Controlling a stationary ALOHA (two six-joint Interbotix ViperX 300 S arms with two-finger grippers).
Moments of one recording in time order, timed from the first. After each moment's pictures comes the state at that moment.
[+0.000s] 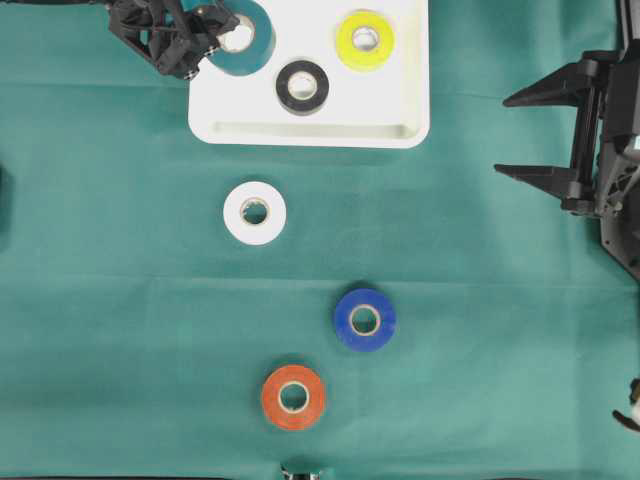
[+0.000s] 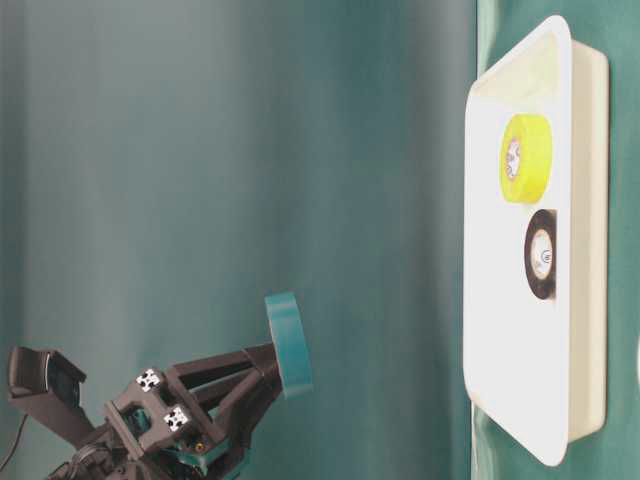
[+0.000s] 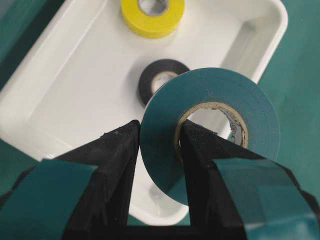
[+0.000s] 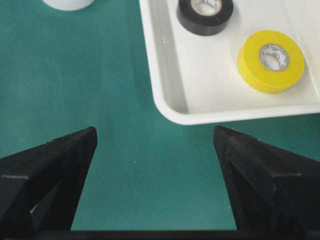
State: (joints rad) left arm 0.38 -0.27 0.46 0.00 0.59 -0.18; right arm -0.08 -0.89 1.12 -0.33 0.38 0.43
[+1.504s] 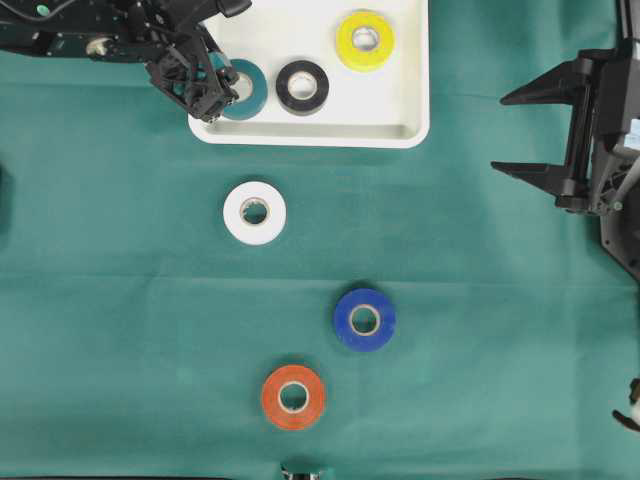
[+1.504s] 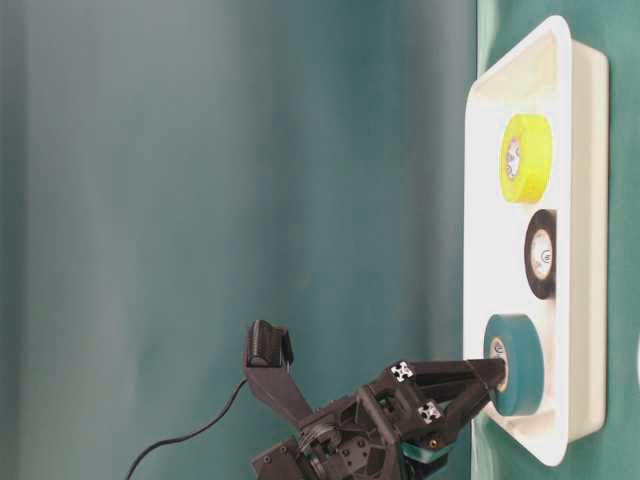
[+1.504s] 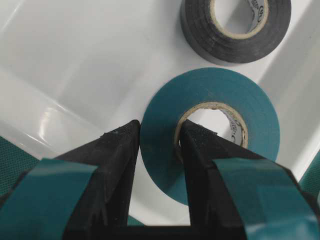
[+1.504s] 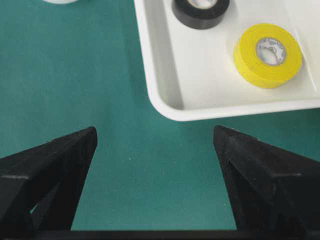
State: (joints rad) left arm 0.41 0.01 0.64 0.00 0.30 -0.18; right arm -0.09 -0.87 1.12 -0.33 0.37 0.43
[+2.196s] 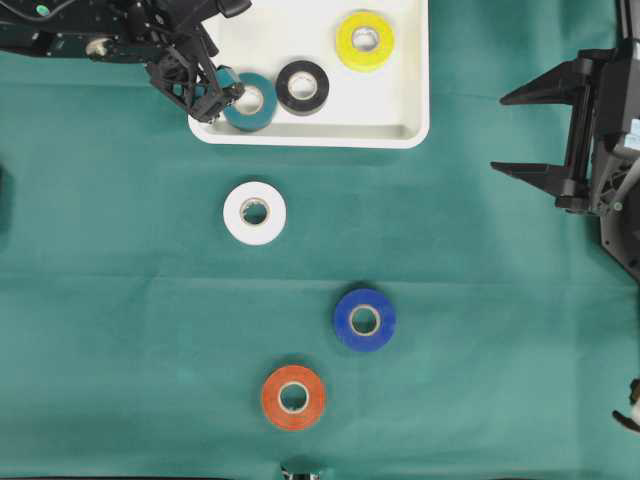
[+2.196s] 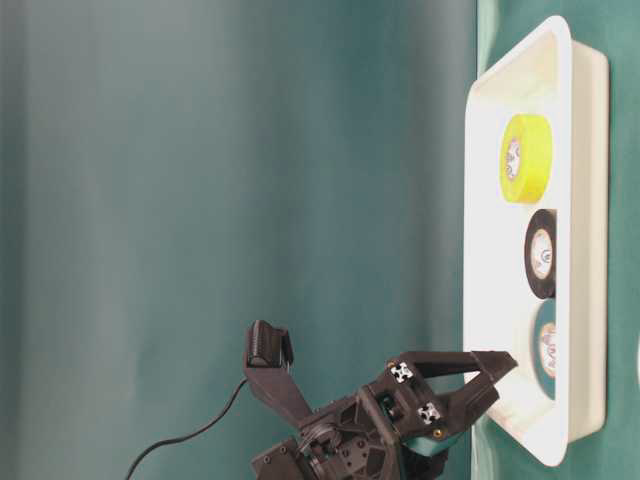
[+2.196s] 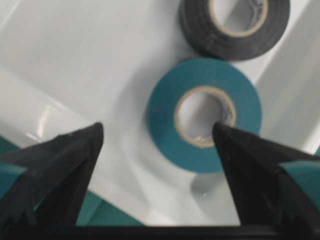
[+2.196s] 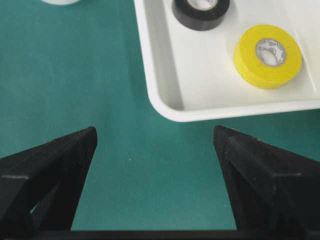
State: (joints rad) left arm 0.41 0.01 0.64 0.00 0.31 -0.18; right arm -0.09 -0.87 1.12 -0.33 0.37 0.43
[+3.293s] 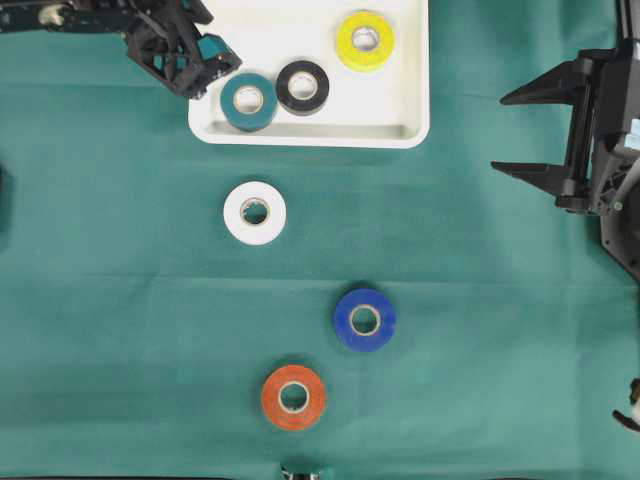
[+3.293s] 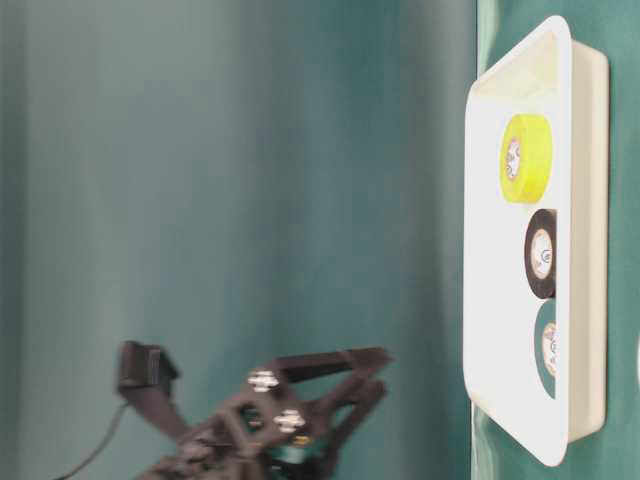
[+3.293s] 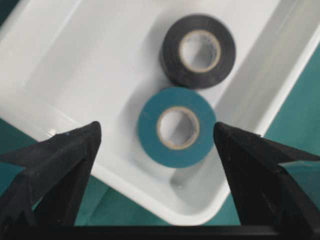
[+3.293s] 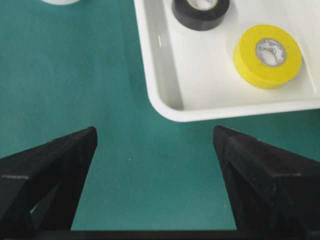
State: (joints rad) left arm 0.41 -0.20 0.56 0.00 0.48 -0.18; right arm -0.09 -0.87 1.12 -0.34 0.37 0.43
